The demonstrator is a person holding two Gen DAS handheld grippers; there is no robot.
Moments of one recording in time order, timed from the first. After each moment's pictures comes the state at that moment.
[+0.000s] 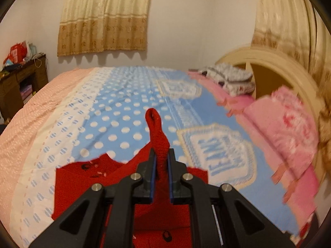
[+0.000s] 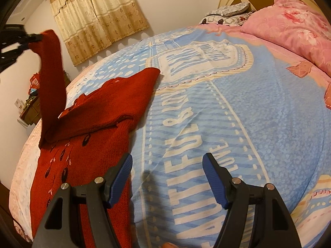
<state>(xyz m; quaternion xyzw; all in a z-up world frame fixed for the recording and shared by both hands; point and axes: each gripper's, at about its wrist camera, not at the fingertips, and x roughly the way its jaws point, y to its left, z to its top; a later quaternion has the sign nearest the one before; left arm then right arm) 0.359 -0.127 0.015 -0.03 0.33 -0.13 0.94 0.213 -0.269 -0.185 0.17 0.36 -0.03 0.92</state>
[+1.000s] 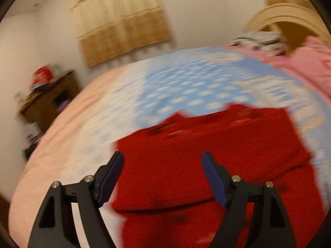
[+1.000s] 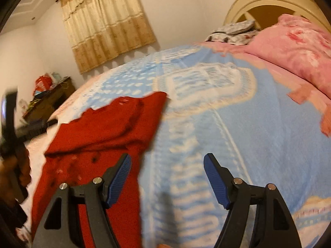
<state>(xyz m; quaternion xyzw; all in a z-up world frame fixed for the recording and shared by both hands) 0.336 -0.017 -0.083 0.11 0.33 0.03 0.94 0.233 -0.259 -0.141 0.14 0.31 0.00 0.94</state>
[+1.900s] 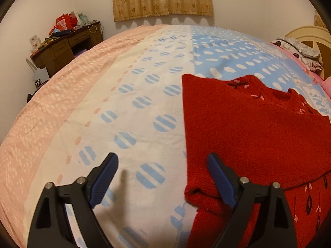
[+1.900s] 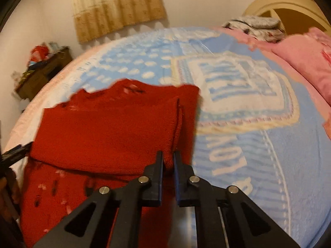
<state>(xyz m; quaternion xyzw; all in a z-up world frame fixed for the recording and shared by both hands) 0.354 0.085 -0.149 0.00 0.41 0.08 0.91 0.333 -0.215 -0.176 0.09 0.40 -0.02 0.91</state>
